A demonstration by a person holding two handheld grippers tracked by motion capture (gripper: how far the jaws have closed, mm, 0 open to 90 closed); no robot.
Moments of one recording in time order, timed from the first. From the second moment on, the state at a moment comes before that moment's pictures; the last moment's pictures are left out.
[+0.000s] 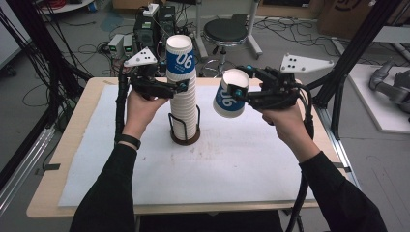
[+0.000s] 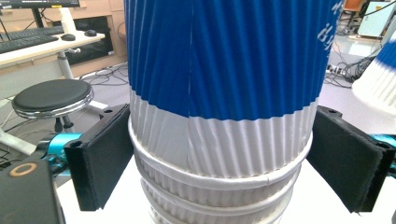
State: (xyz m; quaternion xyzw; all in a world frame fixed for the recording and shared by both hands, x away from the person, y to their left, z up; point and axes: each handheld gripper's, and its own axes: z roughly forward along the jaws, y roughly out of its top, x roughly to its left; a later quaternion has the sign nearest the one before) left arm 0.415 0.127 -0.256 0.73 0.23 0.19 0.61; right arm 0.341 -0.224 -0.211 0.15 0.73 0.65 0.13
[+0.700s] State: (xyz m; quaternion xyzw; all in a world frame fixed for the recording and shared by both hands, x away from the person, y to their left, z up) left arm 0.416 0.127 -0.258 0.73 0.23 0.20 0.61; right arm 0.341 -0.258 -0.298 0.20 0.74 0.63 0.11
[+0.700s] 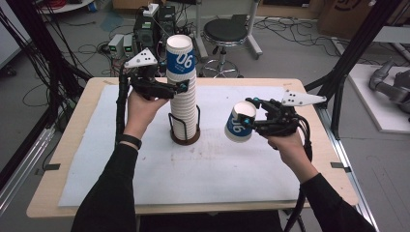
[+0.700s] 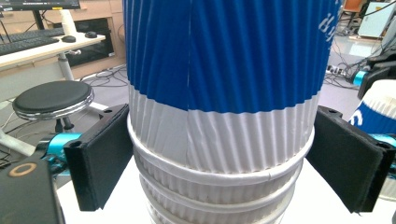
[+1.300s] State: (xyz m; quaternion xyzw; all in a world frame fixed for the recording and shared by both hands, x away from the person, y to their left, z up) left arm 0.402 0.134 -0.264 0.73 0.25 0.21 0.61; right arm 0.341 -0.265 -0.327 0.22 0.74 0.62 0.09
